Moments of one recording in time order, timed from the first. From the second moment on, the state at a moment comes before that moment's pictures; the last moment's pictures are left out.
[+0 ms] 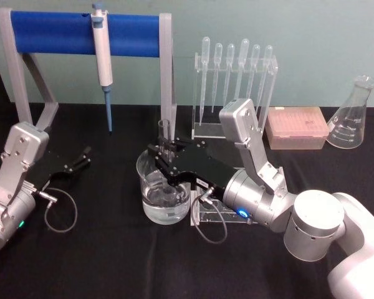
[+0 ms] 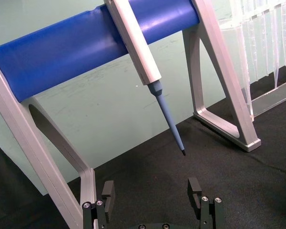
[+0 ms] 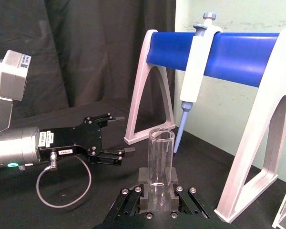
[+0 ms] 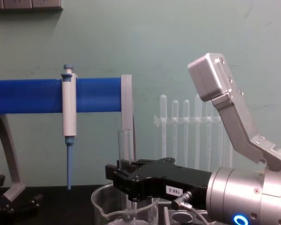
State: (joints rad) left arm -0.20 0.60 0.45 -1.41 -0.25 -0.12 0.03; right arm 0.34 0.24 -0.53 -1.42 0.29 0.02 0.44
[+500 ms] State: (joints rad) left arm -0.20 0.60 0.45 -1.41 -0.25 -0.12 0.03; right arm 0.34 0.24 -0.53 -1.42 0.29 0.02 0.44
